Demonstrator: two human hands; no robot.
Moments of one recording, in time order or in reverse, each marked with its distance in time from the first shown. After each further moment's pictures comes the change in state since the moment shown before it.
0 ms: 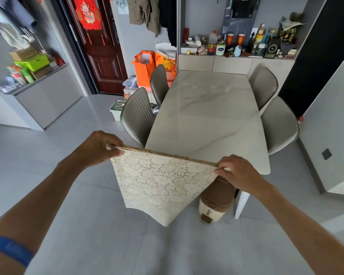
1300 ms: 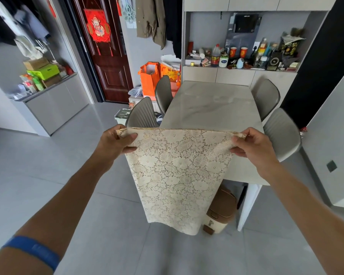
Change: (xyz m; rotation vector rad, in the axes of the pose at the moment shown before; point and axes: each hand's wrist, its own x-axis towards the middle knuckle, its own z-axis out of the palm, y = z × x) left_hand 0.013 0.039 0.008 -0.886 0.230 -0.235; right_hand 0.034 -0.005 -0.072 1.033 0.402 0.391
